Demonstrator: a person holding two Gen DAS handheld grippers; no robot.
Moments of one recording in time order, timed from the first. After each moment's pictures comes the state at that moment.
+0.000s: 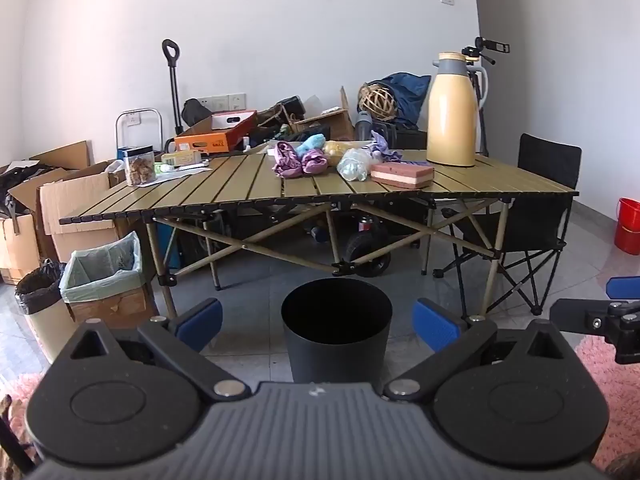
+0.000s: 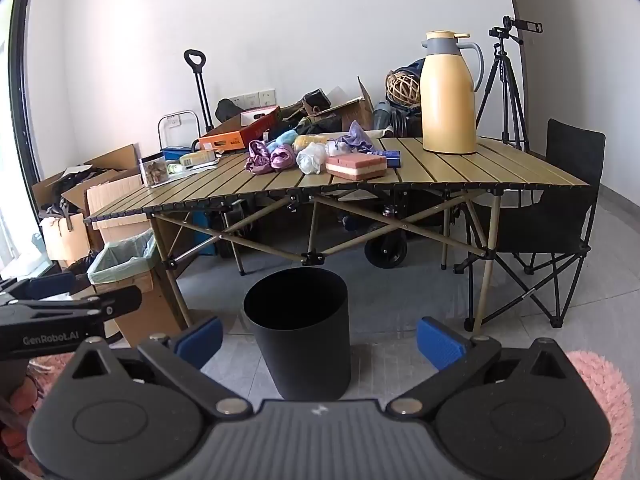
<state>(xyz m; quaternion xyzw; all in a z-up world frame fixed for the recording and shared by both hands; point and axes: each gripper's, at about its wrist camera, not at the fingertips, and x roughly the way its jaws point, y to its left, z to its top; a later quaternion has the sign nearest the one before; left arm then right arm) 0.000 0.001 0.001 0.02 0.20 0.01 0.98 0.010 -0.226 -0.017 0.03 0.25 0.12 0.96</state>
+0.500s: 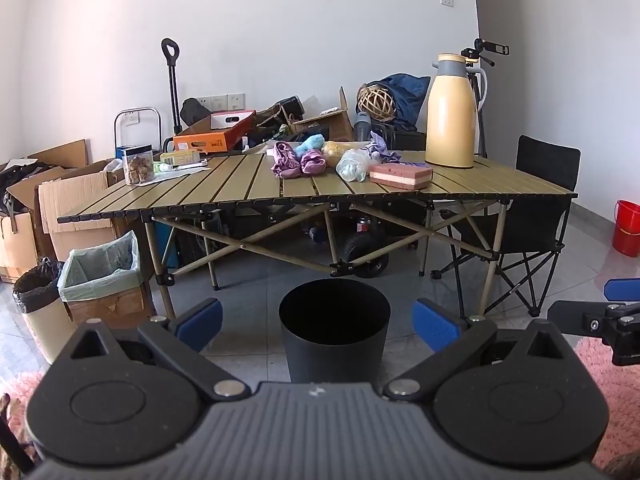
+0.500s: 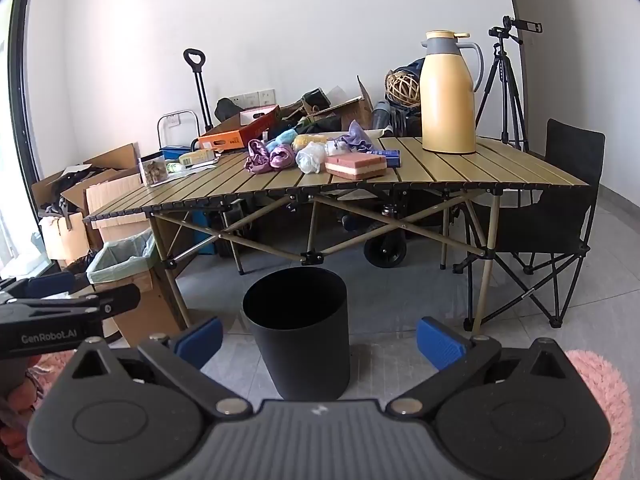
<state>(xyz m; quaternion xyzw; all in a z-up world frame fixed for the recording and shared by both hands) 0.000 0.002 -0.001 0.02 0.21 0.00 0.98 0.010 -0.224 -0.016 0.03 0.26 0.12 0.96</state>
